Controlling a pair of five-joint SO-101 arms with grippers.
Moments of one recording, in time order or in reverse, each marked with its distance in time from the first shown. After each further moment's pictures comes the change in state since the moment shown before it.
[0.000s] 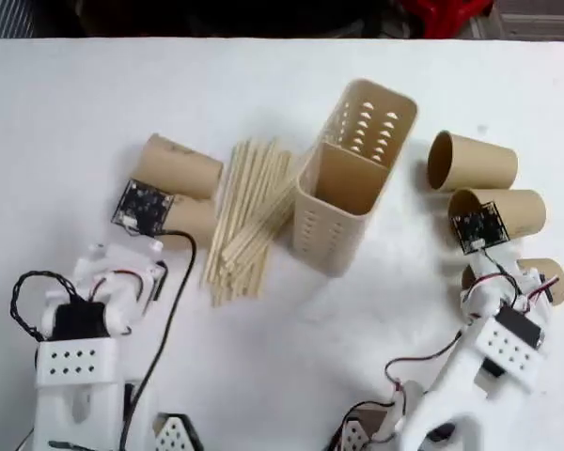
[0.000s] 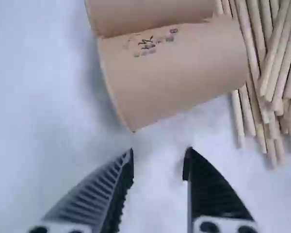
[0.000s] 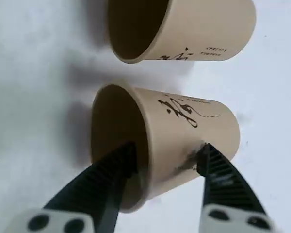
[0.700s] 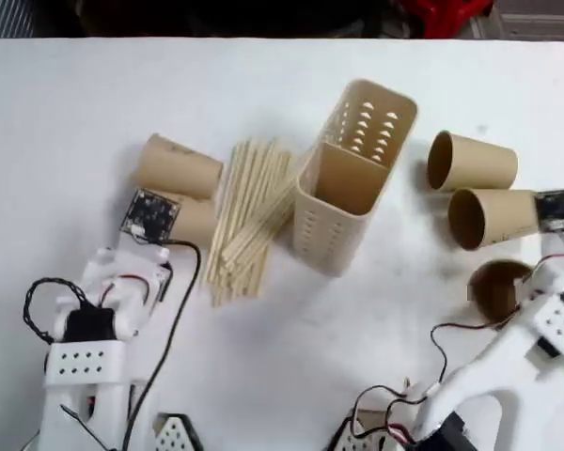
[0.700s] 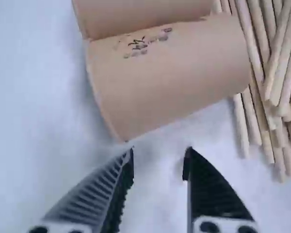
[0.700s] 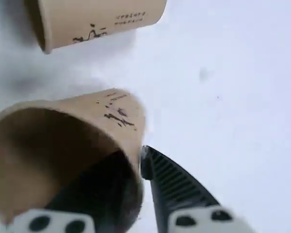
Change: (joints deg) left arm 0.7 0.0 7.5 -10.0 -0.4; right arm 9.1 9.4 -27.7 23.4 -10.1
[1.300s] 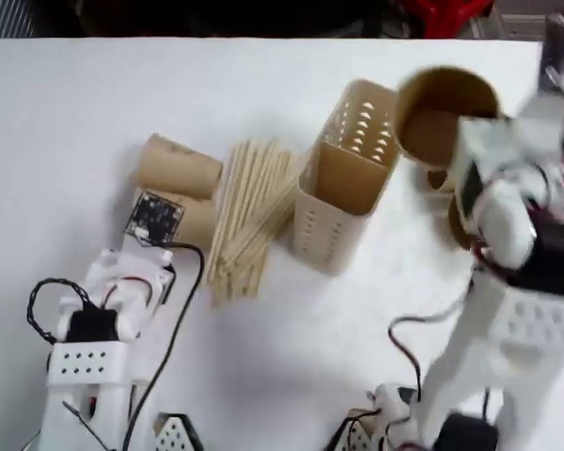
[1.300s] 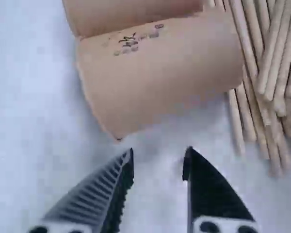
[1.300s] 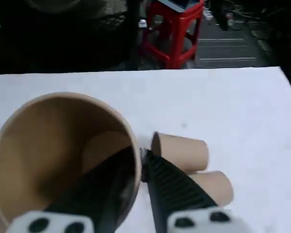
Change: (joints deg) left arm 1.0 0.0 1.1 -0.5 -0.1; right arm -39.8 10.9 -66.2 29.5 -40.6
